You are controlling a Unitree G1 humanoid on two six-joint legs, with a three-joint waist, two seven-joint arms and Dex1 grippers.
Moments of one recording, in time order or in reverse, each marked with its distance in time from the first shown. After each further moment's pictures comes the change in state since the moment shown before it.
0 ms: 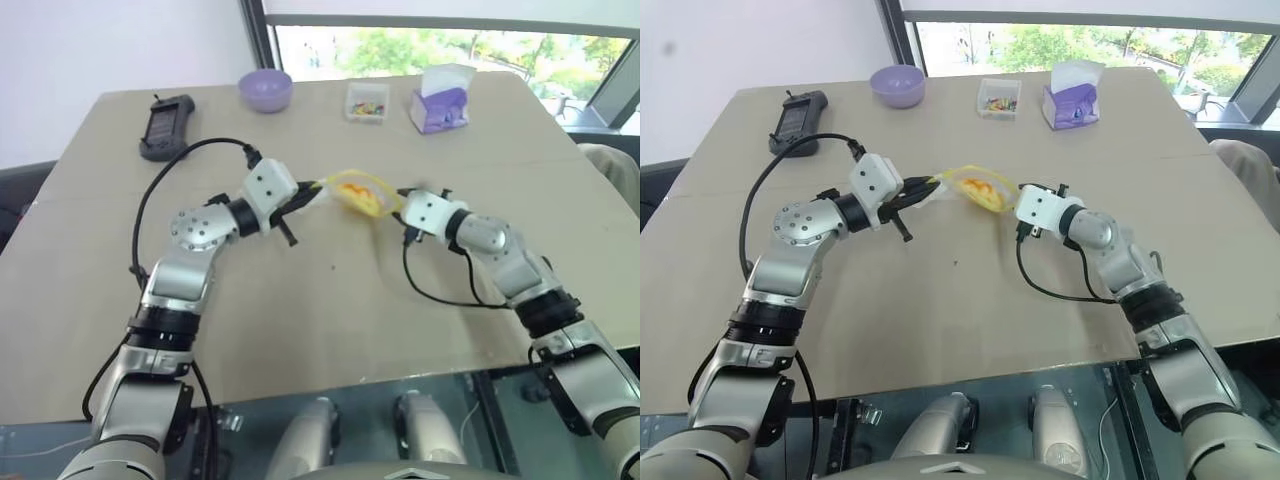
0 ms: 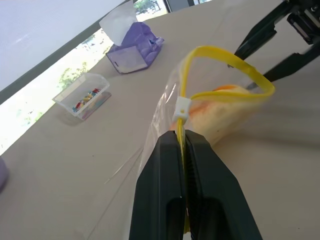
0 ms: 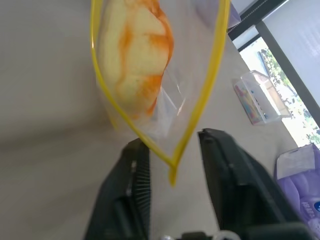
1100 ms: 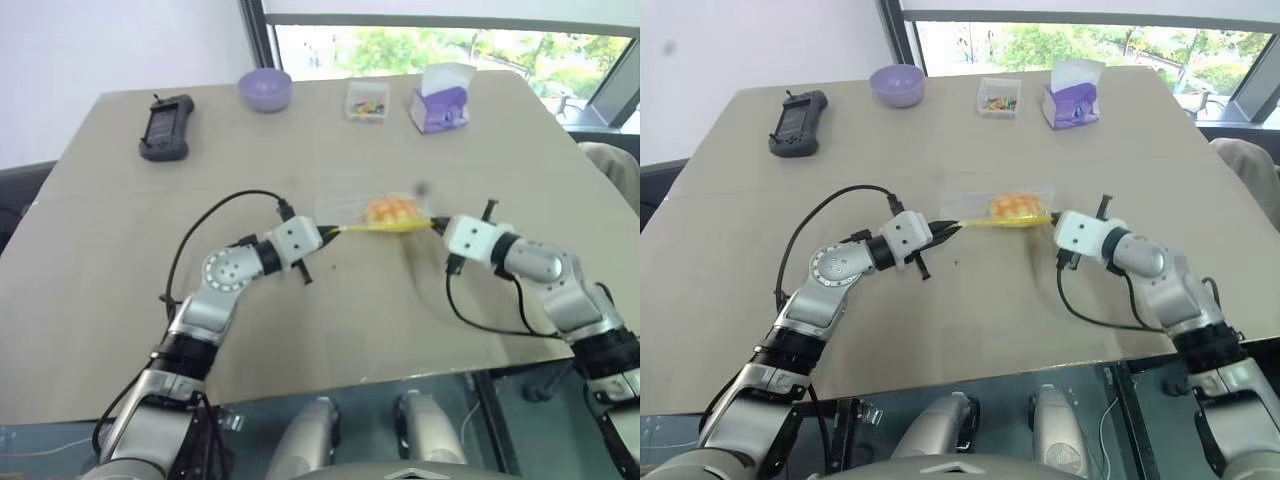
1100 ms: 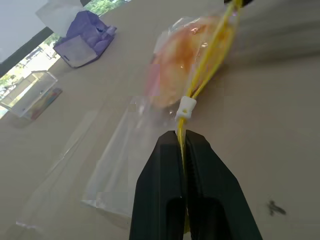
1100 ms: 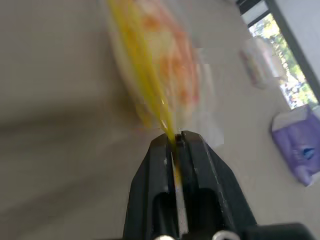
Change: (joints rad) left arm 0.137 -0.029 -0.106 0.070 0.116 -0.267 0.039; right arm 0.318 -0.217 -0.105 -0.365 0.065 0.103 0.083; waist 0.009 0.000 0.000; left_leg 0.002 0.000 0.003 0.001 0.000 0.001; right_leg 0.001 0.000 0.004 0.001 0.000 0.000
